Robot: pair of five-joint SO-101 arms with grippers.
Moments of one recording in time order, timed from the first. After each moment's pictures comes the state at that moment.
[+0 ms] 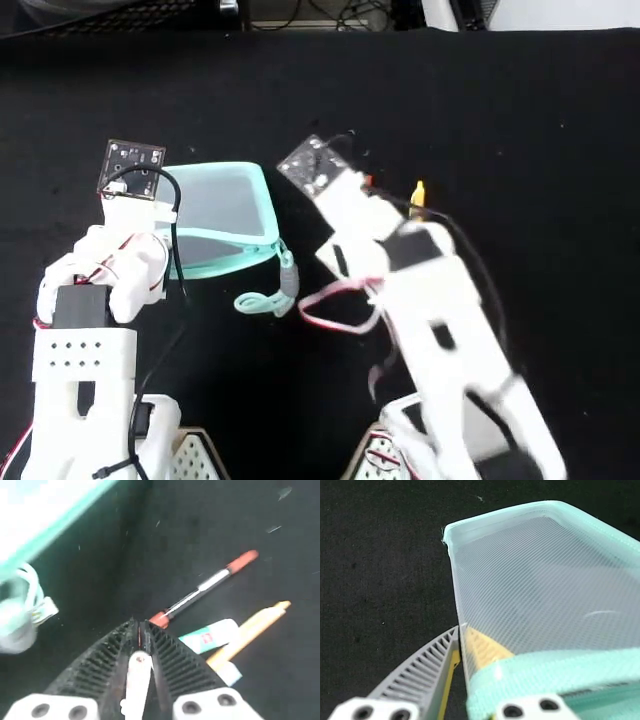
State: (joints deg) left arm -6.8 -50.9 50.9 63.4 -11.7; right arm -18.2 -36.4 42.3 61.3 24.9
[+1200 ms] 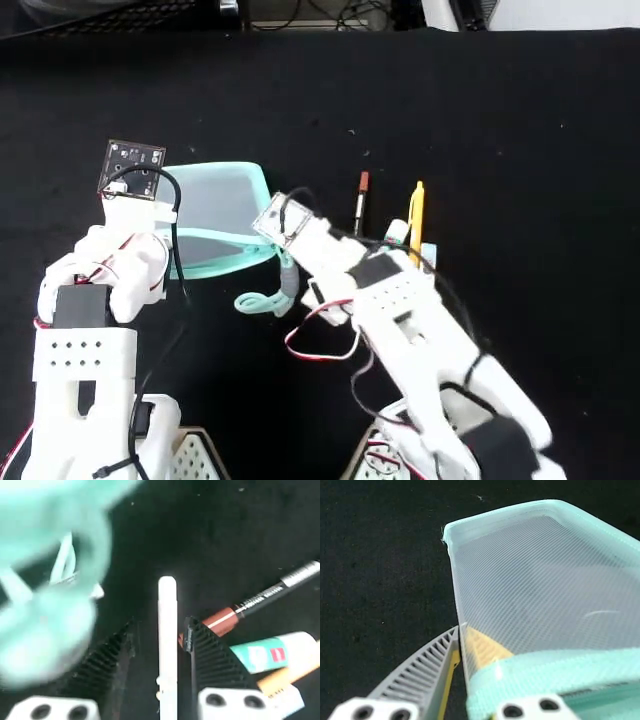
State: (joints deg) left arm -6.8 -50.9 50.9 63.4 -11.7; right arm -24.8 -23.4 56.7 47.2 28.5
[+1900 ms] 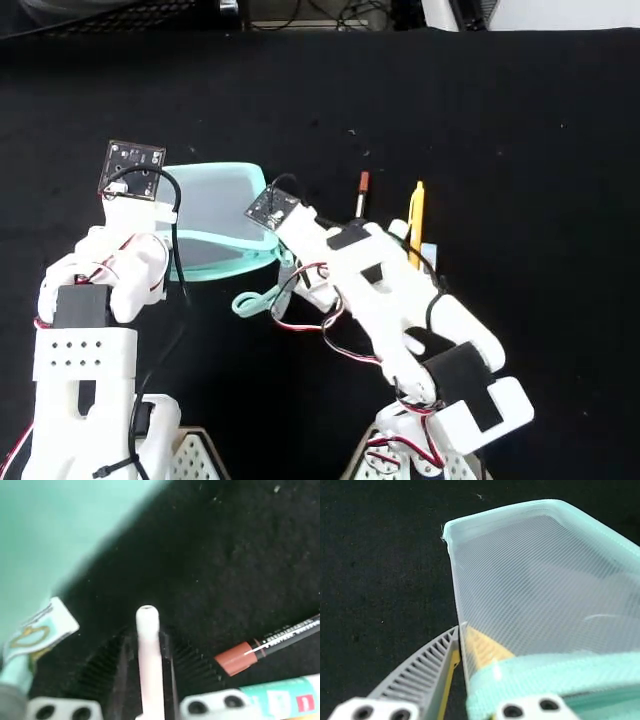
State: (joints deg) left arm -6.8 -50.9 51.1 63.4 -11.7; right arm -24.7 -2.2 45.0 45.4 28.9
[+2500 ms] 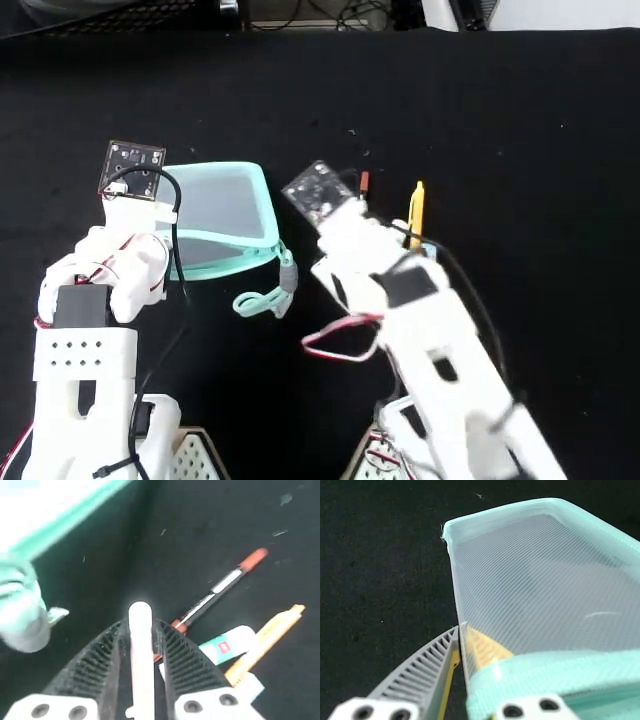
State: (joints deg) left arm -6.8 -50.9 51.2 63.4 -11.7; right arm -19.6 -45.1 58.4 47.4 18.8
